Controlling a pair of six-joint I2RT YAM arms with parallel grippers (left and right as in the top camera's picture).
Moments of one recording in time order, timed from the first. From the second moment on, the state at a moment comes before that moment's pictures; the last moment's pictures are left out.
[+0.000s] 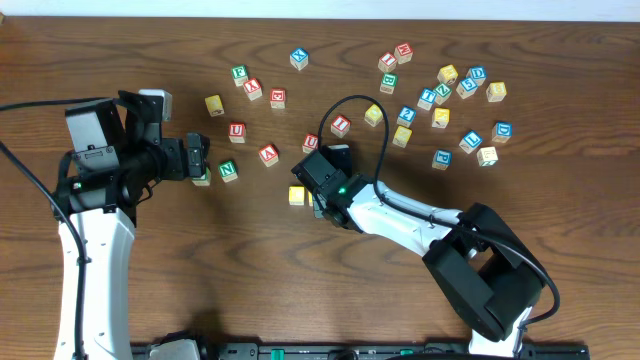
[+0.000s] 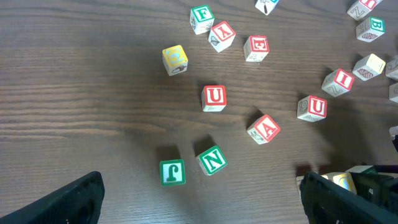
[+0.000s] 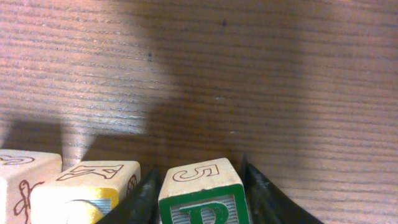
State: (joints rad) left arm 0.21 1.27 1.06 -0.66 0.35 0.15; right arm 0.80 1.95 1.16 -0.44 0.29 0.63
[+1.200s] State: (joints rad) left arm 0.21 1.27 1.06 -0.66 0.35 0.15; right arm 0.61 1.68 1.52 -0.85 0.43 0.57
